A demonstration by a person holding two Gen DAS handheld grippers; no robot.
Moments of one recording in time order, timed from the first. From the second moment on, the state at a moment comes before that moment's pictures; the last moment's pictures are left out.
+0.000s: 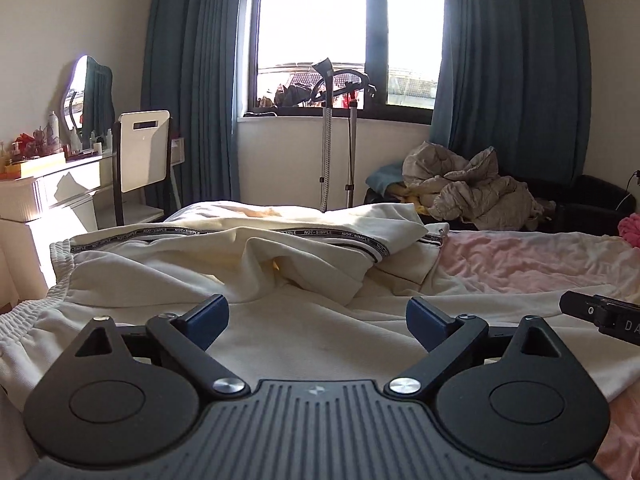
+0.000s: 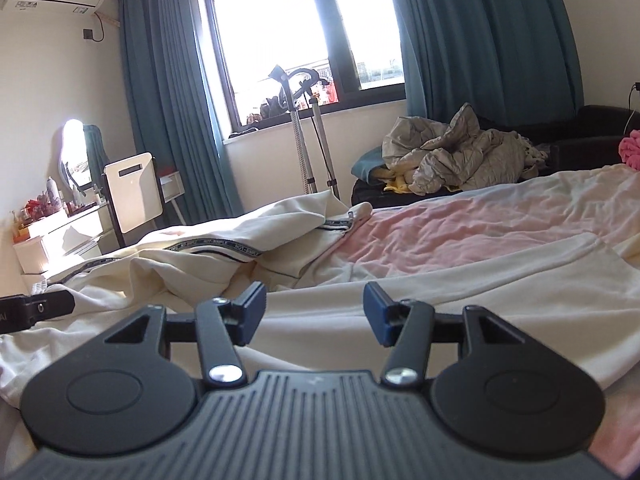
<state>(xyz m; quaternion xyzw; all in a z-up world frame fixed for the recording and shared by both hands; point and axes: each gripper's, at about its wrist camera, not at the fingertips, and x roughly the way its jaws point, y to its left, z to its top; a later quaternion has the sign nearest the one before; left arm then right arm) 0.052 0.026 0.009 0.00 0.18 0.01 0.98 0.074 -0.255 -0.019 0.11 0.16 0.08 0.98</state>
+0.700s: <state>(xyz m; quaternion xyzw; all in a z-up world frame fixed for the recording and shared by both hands) 0.060 0.052 -0.004 -0.09 0.23 0.00 0.97 0.206 -0.227 -0.039 0.20 0.25 0.13 0.94</state>
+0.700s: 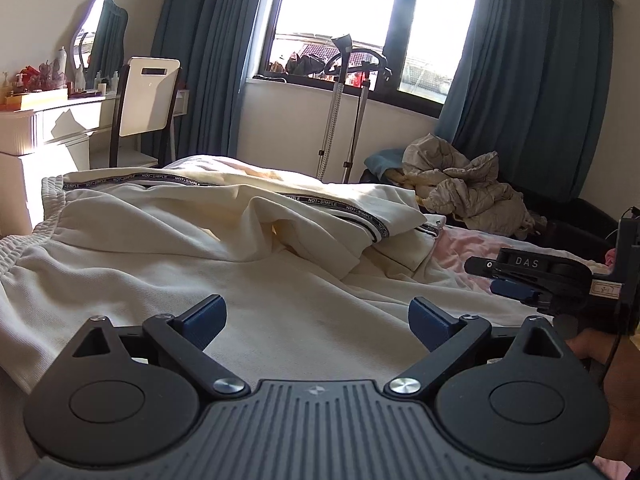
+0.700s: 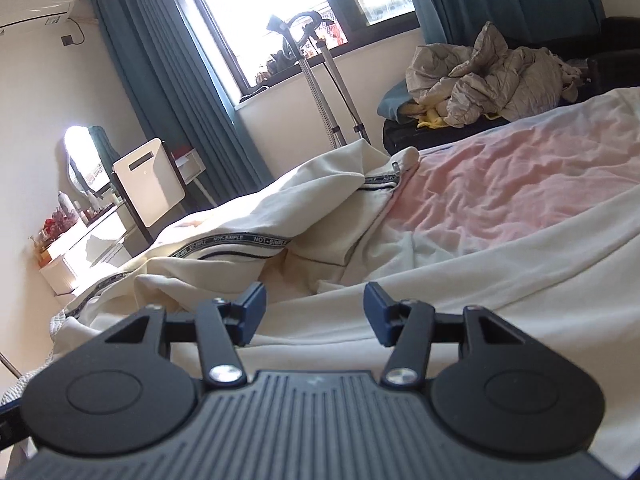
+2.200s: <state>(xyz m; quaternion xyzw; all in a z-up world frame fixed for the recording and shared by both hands) 0.128 0.061 -0.063 -0.16 0.27 -0.01 0.95 0.342 -0.466 0.082 0.17 0.11 -0.15 0.97</state>
